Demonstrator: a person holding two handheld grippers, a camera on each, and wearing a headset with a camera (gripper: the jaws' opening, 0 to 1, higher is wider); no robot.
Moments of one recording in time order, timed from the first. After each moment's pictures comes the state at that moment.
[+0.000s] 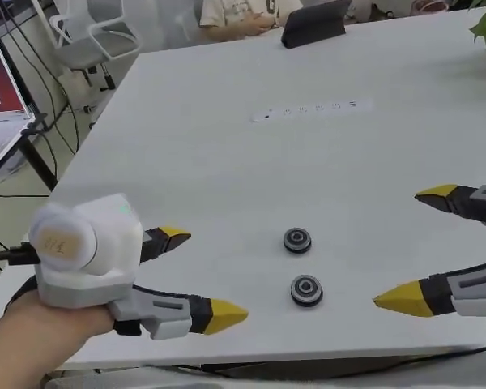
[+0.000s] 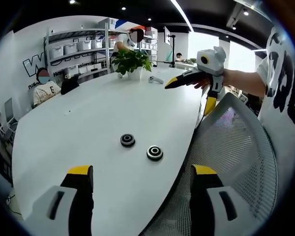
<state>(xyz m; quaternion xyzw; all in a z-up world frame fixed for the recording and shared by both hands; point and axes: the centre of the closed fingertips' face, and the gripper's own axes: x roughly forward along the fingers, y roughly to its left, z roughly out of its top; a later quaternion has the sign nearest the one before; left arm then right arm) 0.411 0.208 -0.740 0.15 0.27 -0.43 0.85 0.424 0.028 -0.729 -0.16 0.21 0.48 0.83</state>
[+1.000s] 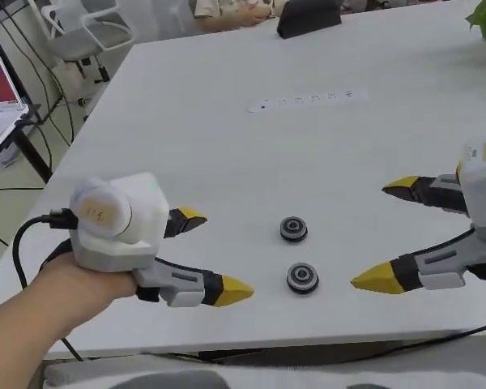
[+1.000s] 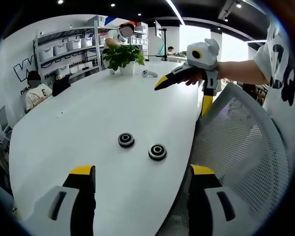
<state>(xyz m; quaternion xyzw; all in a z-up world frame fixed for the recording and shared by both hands) 0.428 0.194 -0.758 0.18 0.27 -0.46 0.82 0.434 0.048 -0.752 -0.16 0.21 0.52 0.81</state>
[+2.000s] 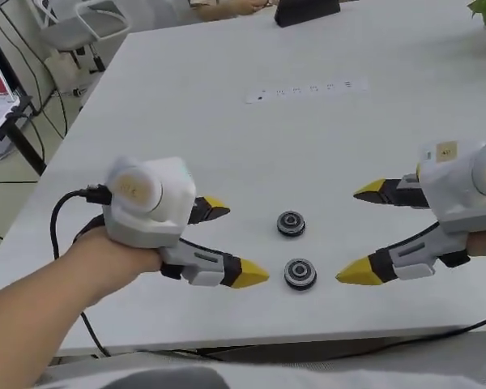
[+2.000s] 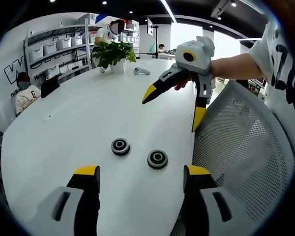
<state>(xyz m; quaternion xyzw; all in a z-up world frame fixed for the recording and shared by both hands) 0.445 0.165 -0.773 0.19 0.28 -0.50 0.80 0.446 0.067 -0.780 -0.19 0.23 0.56 0.77</state>
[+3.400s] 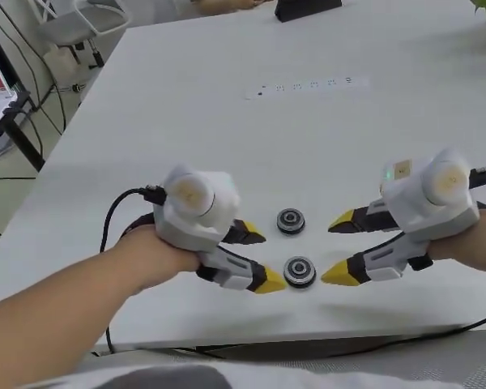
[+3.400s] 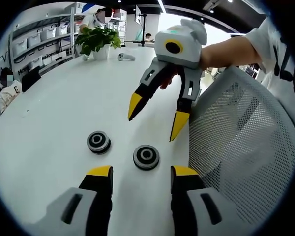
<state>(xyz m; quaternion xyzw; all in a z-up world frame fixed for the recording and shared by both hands) 0.438 0.134 -0.821 0.20 0.33 -0.55 0.74 0.438 0.083 -0.823 -0.19 0.27 0.59 0.73</state>
